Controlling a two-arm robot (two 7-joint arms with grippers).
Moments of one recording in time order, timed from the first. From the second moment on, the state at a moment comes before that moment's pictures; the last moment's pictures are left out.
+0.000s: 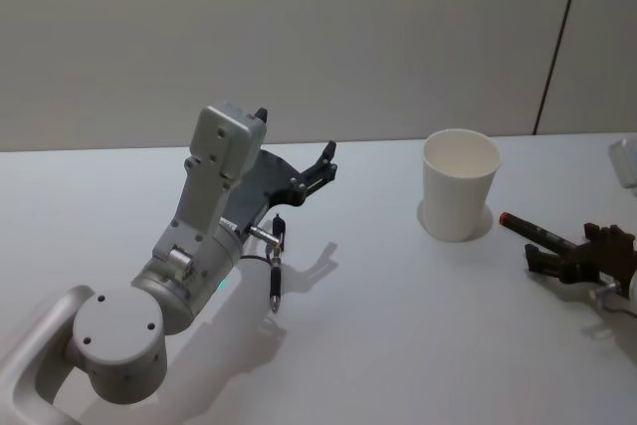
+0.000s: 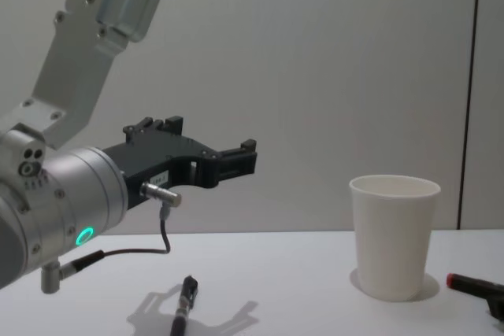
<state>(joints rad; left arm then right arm) -0.24 0.38 0.45 -1.63 -0.20 0.01 -0.01 0.15 0.40 -0.19 -1.59 0.23 0.59 0.19</state>
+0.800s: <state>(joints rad) -0.24 0.38 0.45 -1.63 -0.20 0.01 -0.01 0.15 0.39 -0.19 -1.59 0.23 0.59 0.20</state>
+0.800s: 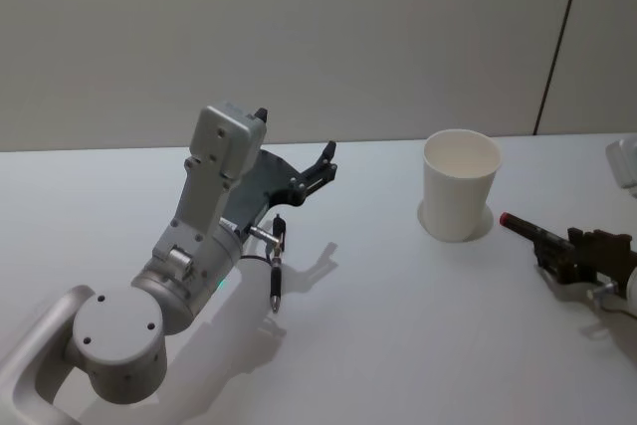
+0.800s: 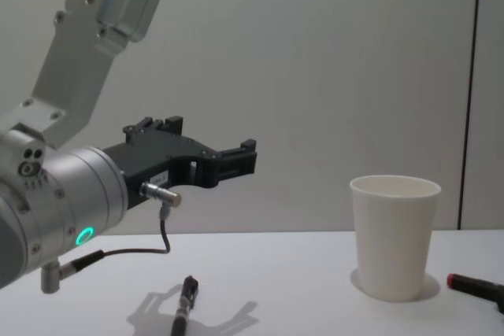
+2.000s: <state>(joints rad) -0.24 0.38 0.45 -1.63 -0.20 0.01 -0.01 0.15 0.38 -0.19 -1.59 0.25 0.50 0.19</state>
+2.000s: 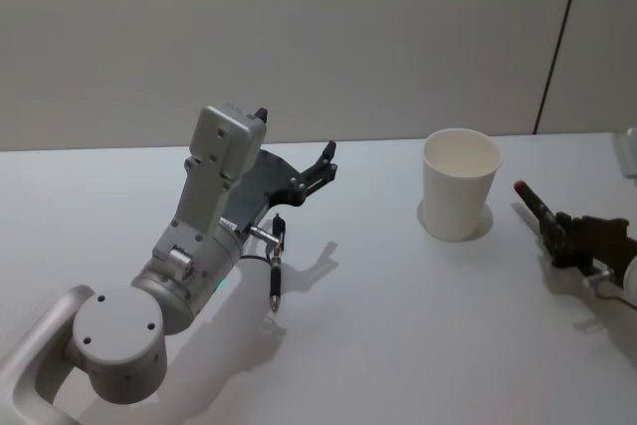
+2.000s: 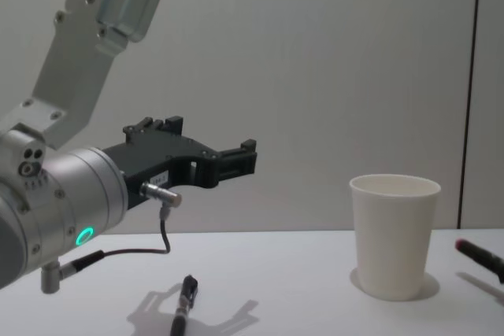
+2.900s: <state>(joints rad) -0.24 0.38 0.45 -1.63 -0.20 0.01 -0.01 0.16 0.37 -0.17 -1.60 0.25 0.12 0.17</state>
